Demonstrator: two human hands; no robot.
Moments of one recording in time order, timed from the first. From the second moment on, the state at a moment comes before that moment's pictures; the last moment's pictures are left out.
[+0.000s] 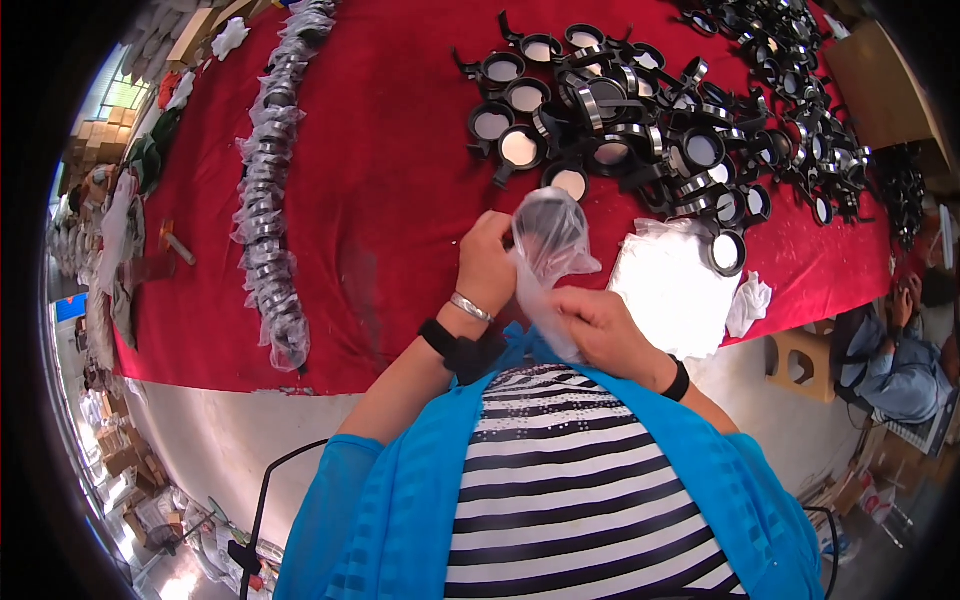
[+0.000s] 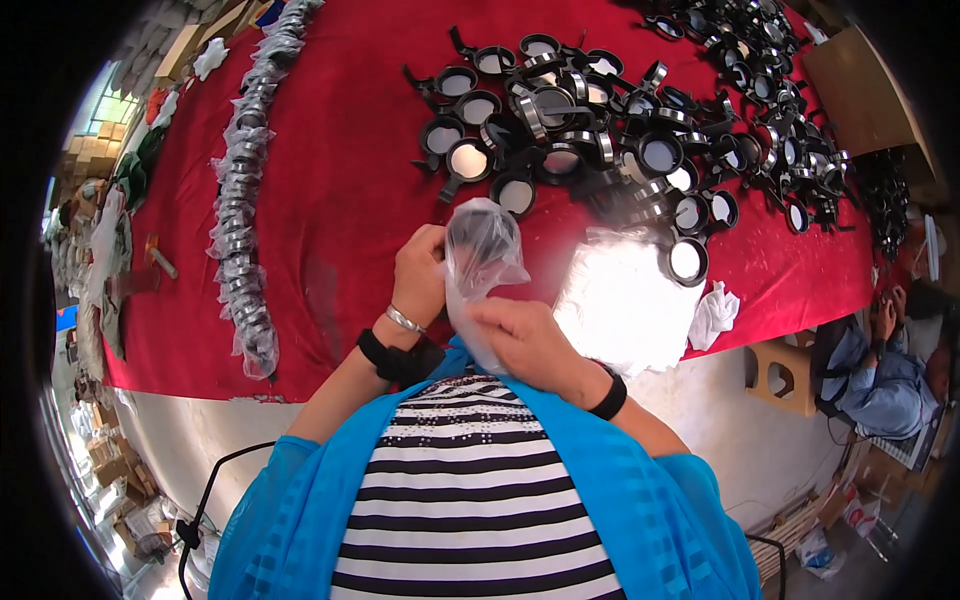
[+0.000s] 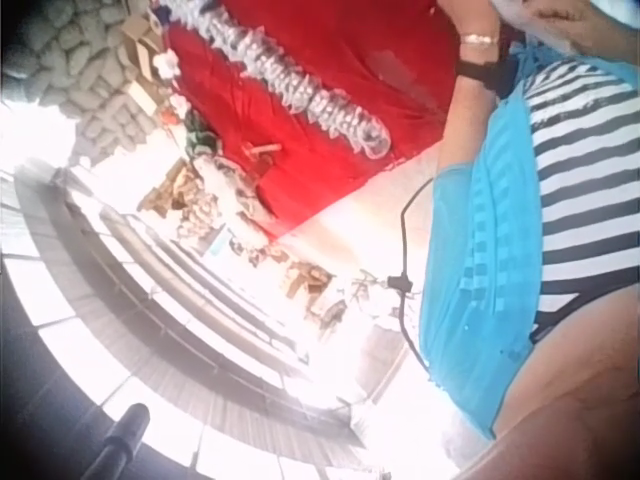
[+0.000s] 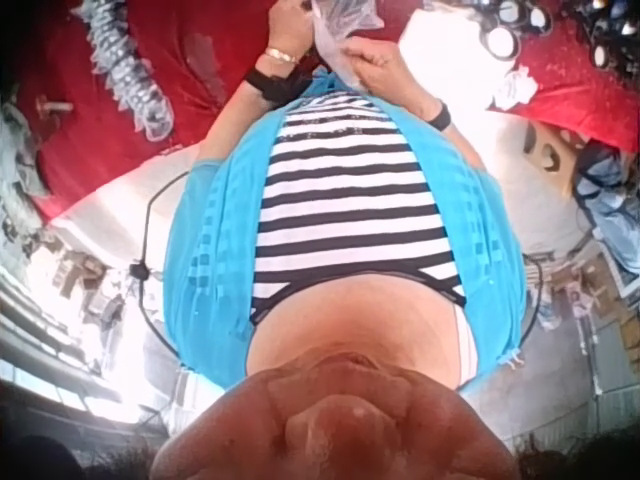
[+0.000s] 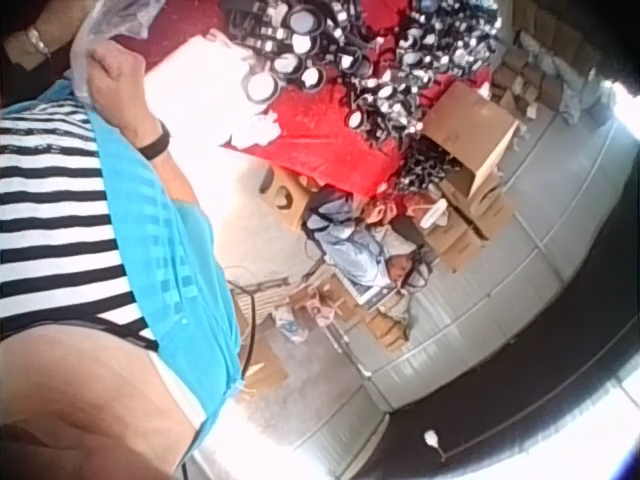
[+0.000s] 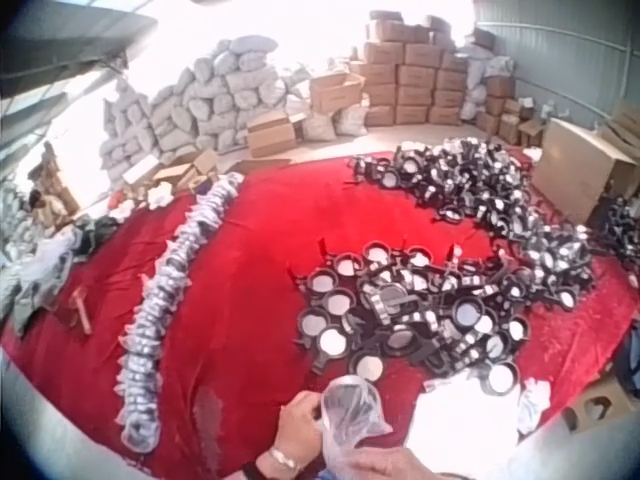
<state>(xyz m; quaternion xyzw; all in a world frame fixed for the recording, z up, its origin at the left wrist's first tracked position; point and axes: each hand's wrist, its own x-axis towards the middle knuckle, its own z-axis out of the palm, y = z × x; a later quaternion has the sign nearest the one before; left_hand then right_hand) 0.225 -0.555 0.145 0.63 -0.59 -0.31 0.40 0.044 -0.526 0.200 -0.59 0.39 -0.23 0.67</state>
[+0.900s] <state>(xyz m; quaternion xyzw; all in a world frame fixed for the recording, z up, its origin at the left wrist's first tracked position) 0.254 -0.526 0.154 0.61 -0.48 -0.41 0.49 0.024 -0.552 0.182 -0.63 0.55 -0.31 0.45</state>
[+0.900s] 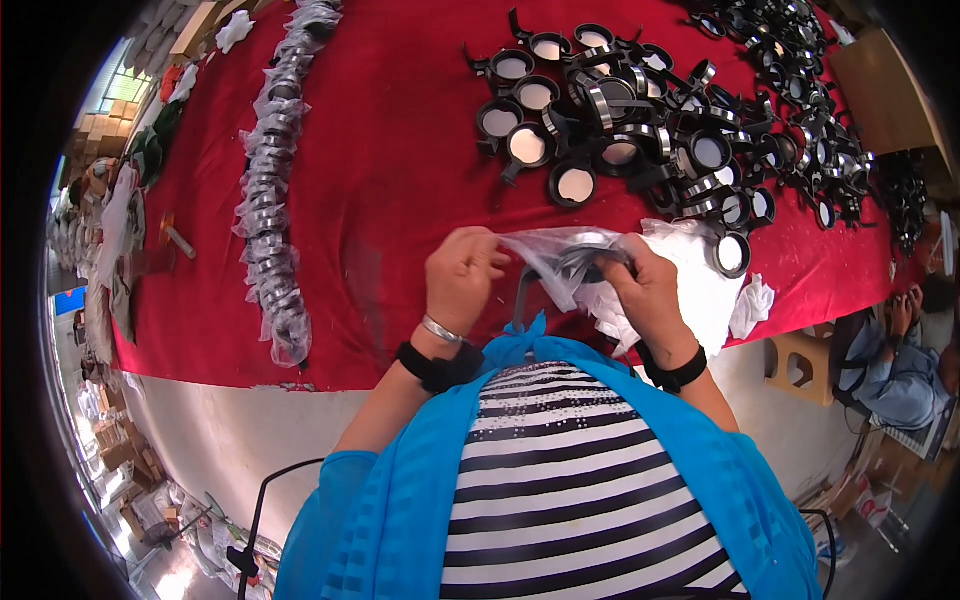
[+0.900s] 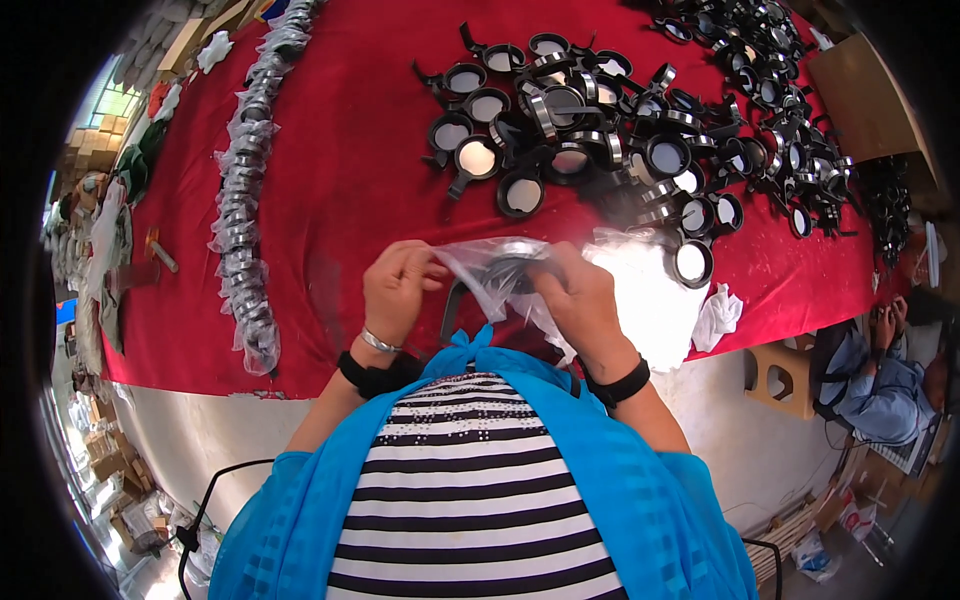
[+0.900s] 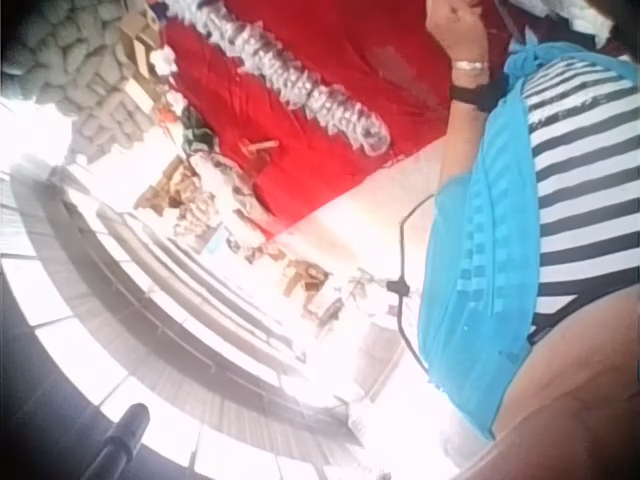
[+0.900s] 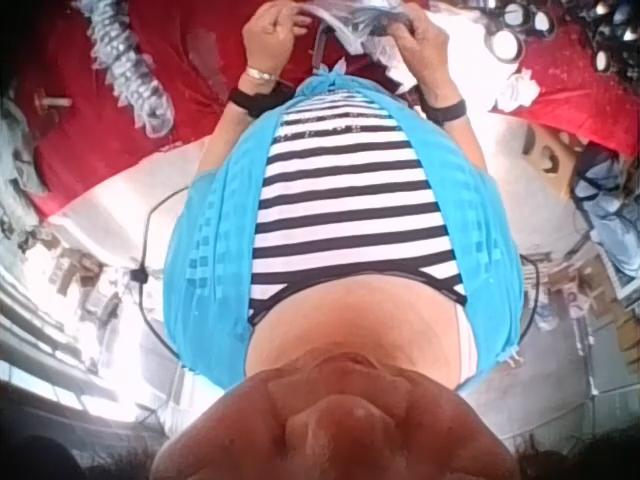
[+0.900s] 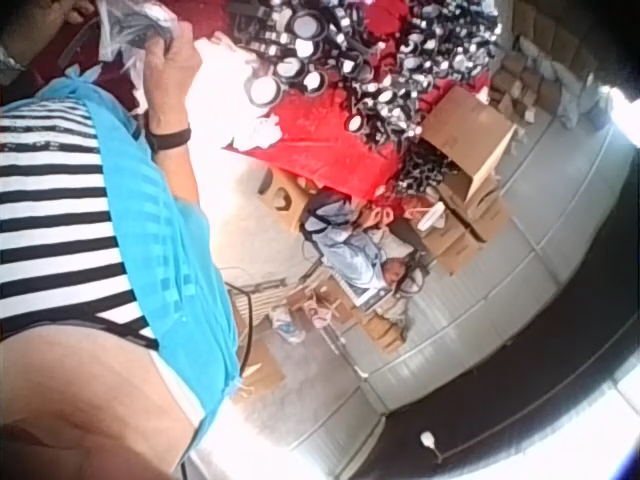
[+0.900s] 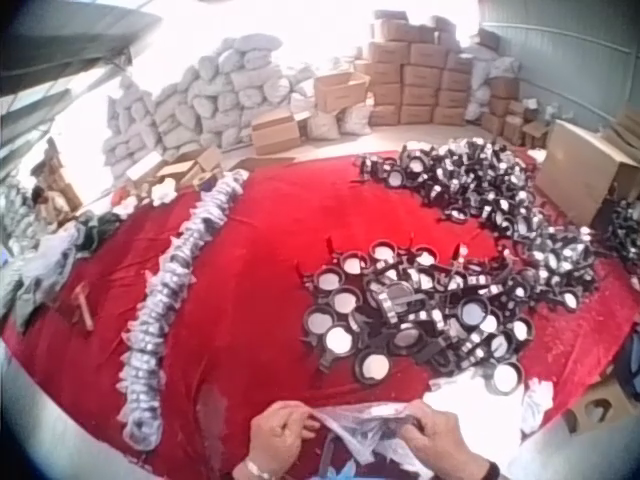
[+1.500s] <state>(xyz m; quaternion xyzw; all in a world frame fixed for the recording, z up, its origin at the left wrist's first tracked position) 0.281 -0.475 0.124 0.66 -0.59 -0.42 0.18 0.081 -0.539 0.175 -0.78 0.48 -0.19 0.35</state>
